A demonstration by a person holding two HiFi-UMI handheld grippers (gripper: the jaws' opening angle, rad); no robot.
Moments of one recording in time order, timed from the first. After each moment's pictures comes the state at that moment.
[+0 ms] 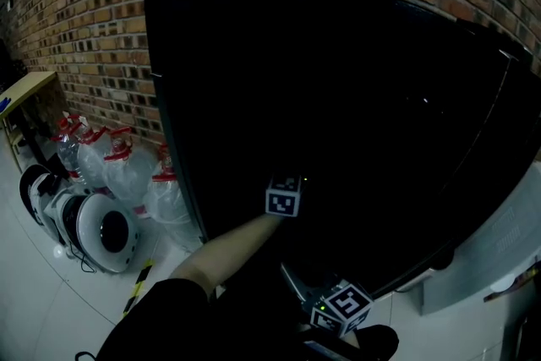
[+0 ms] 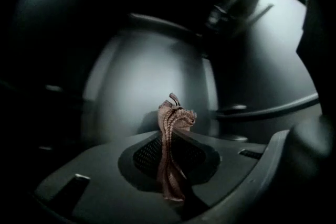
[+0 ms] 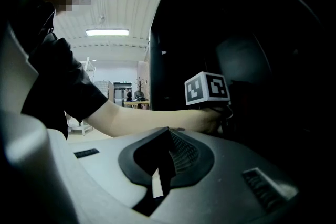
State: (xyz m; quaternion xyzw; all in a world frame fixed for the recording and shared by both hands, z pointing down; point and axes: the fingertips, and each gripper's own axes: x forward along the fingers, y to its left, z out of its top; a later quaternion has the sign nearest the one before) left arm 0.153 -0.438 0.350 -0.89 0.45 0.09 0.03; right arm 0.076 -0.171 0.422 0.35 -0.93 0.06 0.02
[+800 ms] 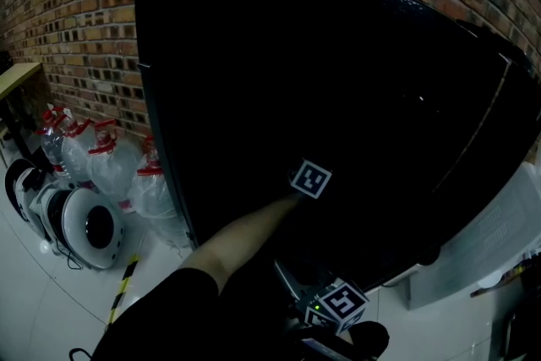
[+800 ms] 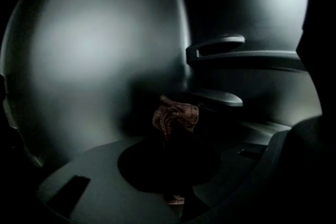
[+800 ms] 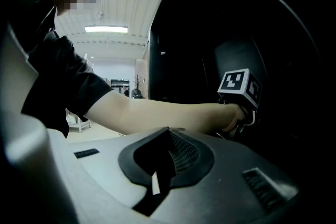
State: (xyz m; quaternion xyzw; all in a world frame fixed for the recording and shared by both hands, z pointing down) left arm 0.256 -0.456 0.431 -0.91 0.37 -0.17 -0.01; right arm 0.083 -0.168 0.418 0.37 -0.93 0.05 0.03
